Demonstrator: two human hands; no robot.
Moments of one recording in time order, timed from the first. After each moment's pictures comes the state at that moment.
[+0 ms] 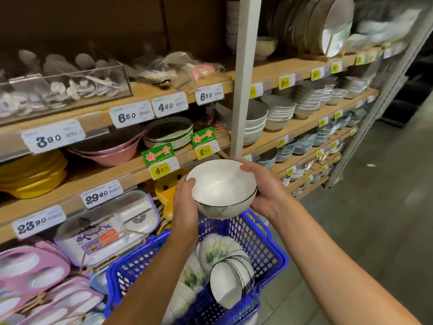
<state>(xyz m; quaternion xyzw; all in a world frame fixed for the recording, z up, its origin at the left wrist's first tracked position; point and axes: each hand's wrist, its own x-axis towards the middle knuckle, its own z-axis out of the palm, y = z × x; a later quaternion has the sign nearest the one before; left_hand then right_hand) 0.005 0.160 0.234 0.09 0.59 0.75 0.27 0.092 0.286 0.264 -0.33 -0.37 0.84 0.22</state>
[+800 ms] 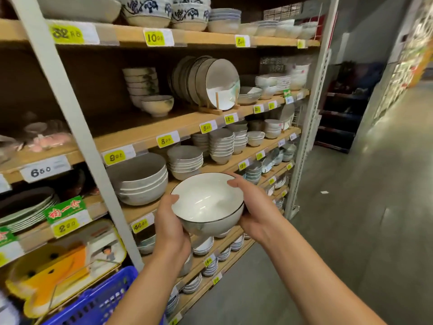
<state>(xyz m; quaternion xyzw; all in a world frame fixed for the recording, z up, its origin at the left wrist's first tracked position) 0.200 0.428 0.310 0.07 0.48 0.81 0.33 0.306 0.526 0.327 -0.29 -0.42 0.80 0.31</state>
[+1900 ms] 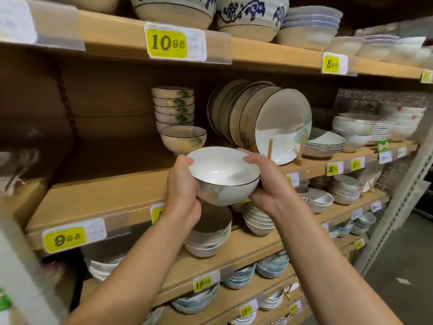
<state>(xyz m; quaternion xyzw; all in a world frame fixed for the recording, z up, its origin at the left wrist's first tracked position) 0.012 0.689 0.401 0.07 0.51 0.83 0.20 0.086 0.805 0.407 -0.22 -0.47 0.81 0.27</state>
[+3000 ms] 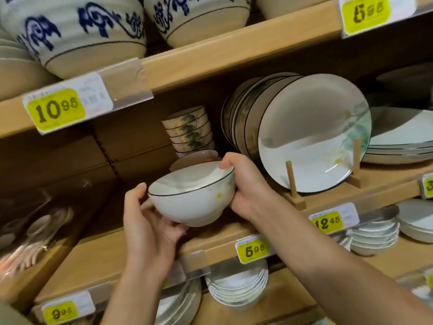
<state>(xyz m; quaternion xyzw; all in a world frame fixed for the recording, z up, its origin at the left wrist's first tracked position) -0.023 0.719 0.410 0.10 0.50 0.85 0.11 -0.022 0.878 0.417 -0.07 -0.42 0.90 0.08</state>
